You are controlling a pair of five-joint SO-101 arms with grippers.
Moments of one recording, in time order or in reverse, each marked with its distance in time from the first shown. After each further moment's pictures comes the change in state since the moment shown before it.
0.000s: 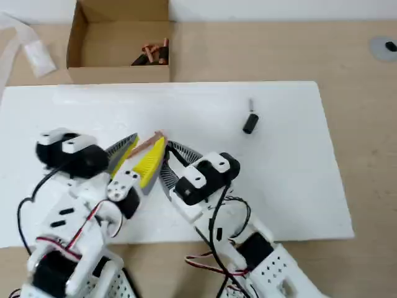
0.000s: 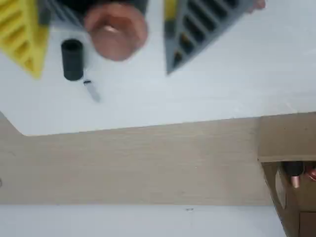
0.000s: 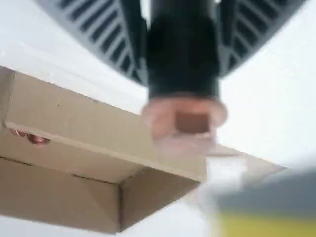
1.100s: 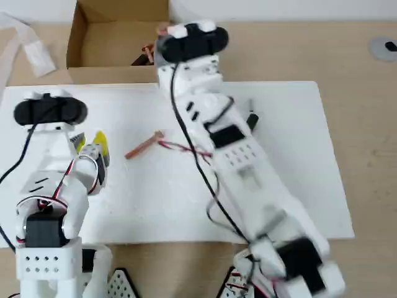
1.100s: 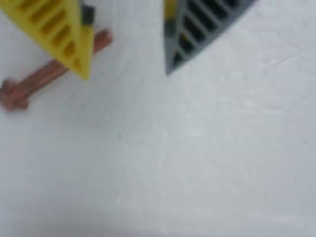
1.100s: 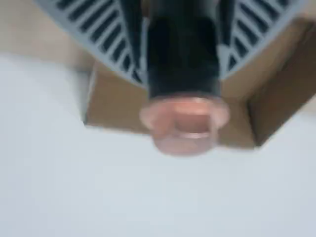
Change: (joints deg) left arm -25.6 27.8 -10.8 10.6 -12.4; right arm 14.2 81.8 -66.6 -14.7 0.0
